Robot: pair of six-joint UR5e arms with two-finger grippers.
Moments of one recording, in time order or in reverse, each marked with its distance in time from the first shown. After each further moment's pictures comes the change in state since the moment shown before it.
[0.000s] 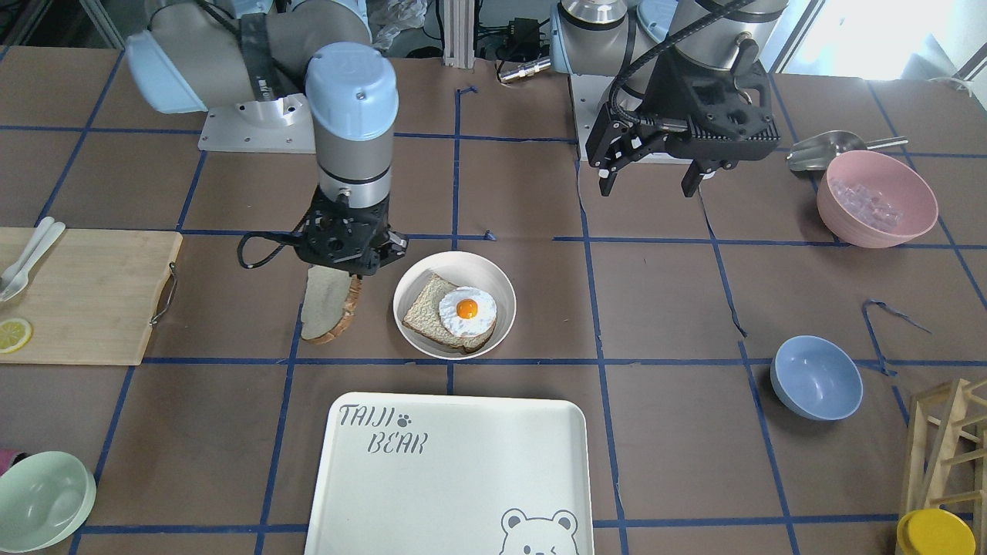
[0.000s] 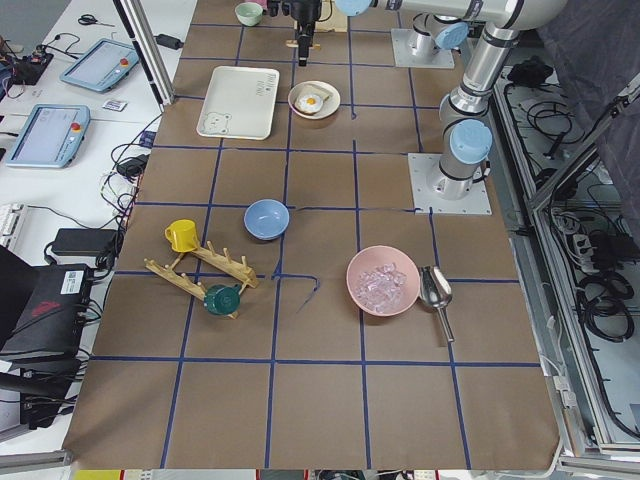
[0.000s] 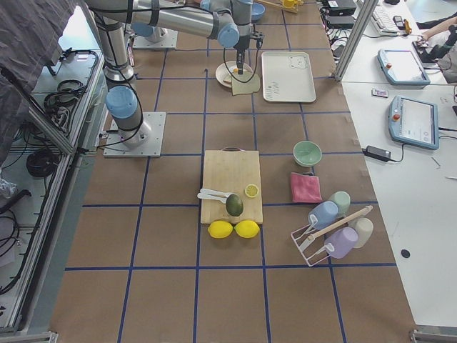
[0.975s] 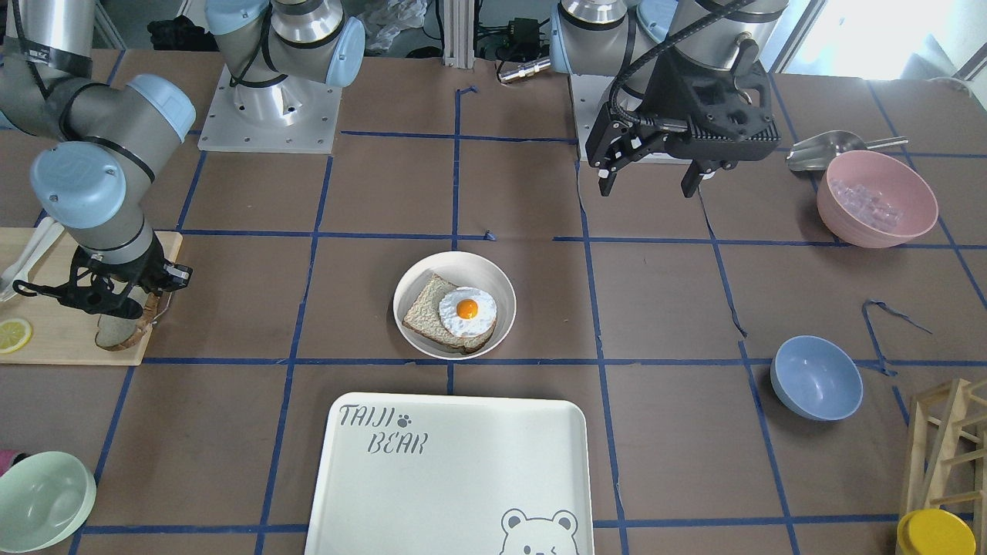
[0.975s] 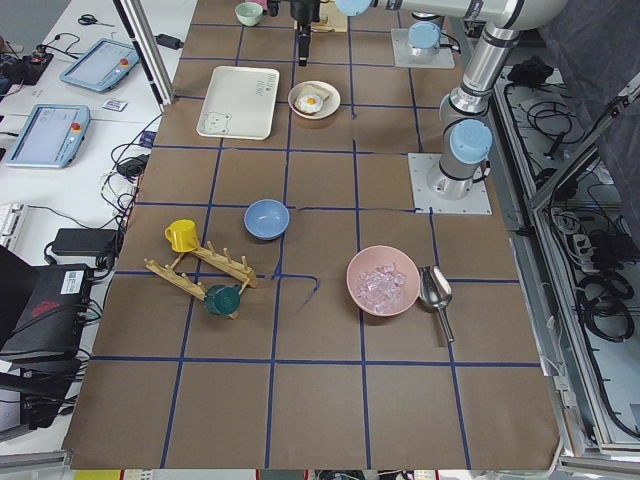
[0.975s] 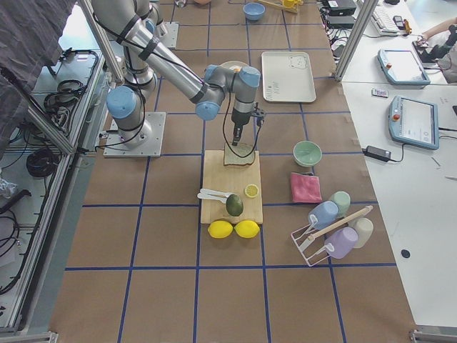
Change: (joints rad) left arm 0.000 0.000 0.000 0.000 -0.001 0.000; right arm -0.630 -0.018 0.273 -0.165 -0.112 -0.677
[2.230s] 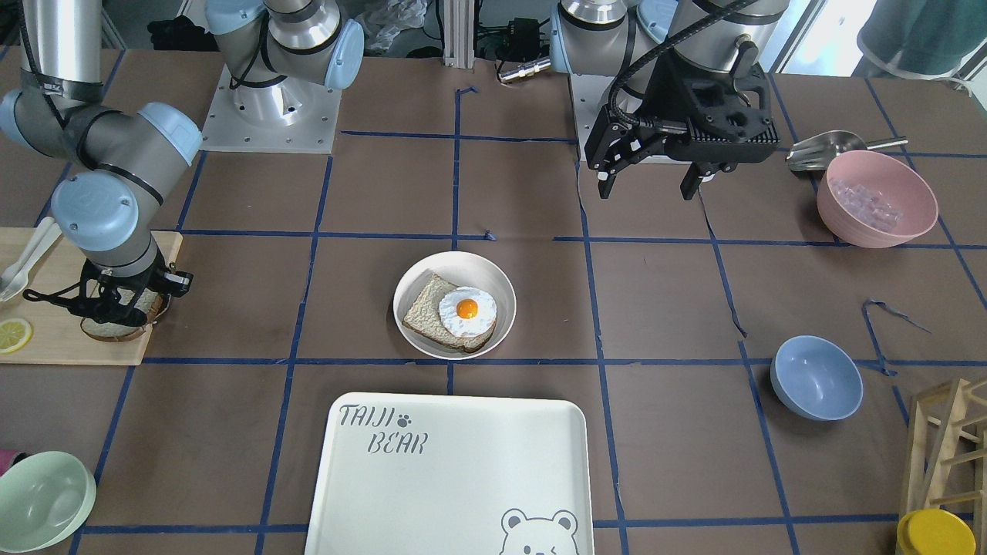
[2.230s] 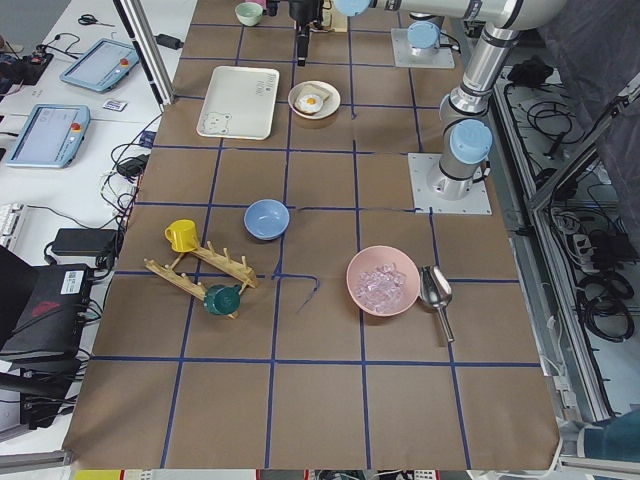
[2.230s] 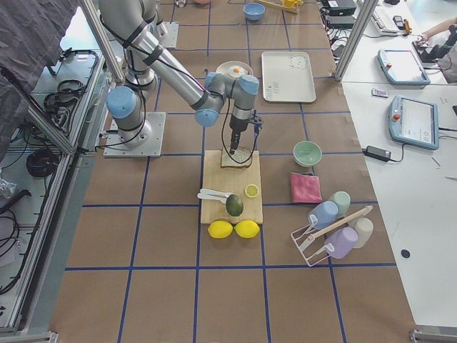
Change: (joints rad) left arm 0.000 -0.003 0.000 0.008 -0.002 0.000; right arm -0.066 0.092 0.088 -0.158 -0.084 -0.059
